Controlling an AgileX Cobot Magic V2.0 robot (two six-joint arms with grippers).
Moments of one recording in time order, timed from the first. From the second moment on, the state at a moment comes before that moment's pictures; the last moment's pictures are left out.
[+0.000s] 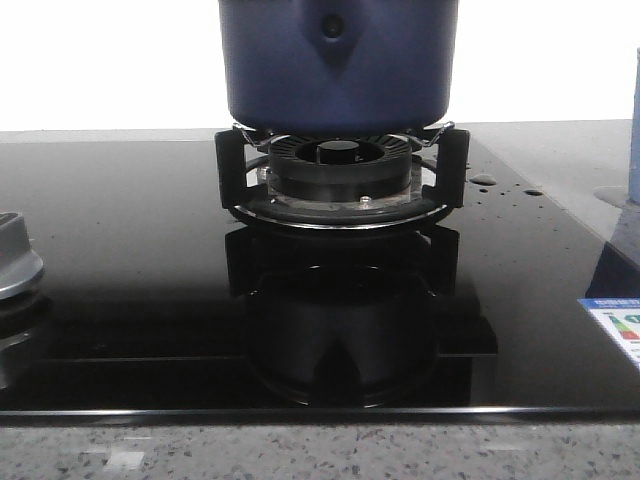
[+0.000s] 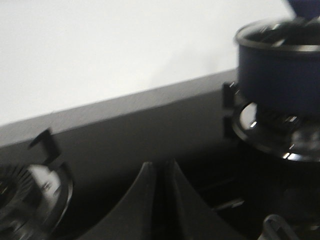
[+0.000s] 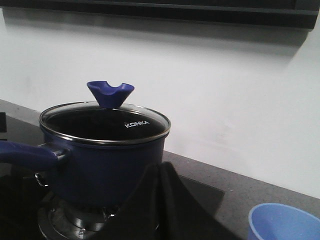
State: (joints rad) left arm -0.06 0.37 -0.36 -0.86 0.34 0.97; right arm 0.12 0.46 -0.29 -0.90 -0.37 0.77
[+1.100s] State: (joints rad) left arm -0.06 0.00 0.00 0.02 0.33 -0.05; right arm 0.12 0.46 -0.29 -0.90 -0.37 0.77
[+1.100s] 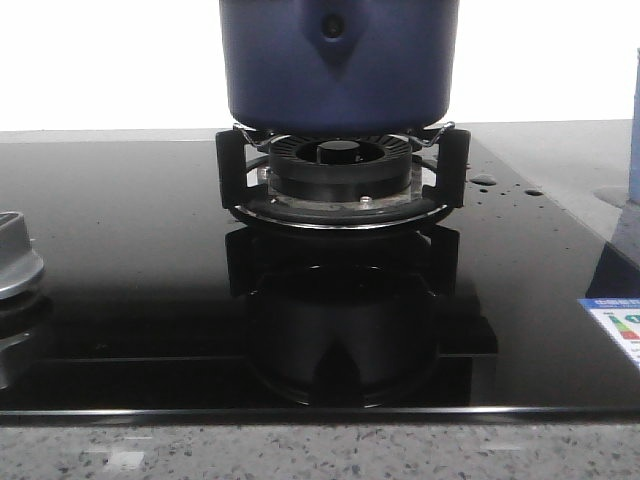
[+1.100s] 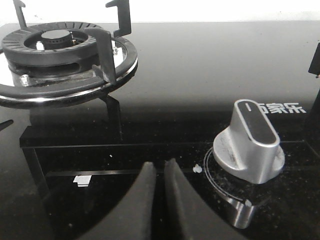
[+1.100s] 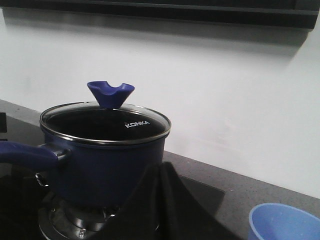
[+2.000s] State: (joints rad) left arm -0.06 0.00 0.00 0.02 0.33 -0.05; right arm 0.13 0.44 -0.18 -0.64 -0.23 0.56
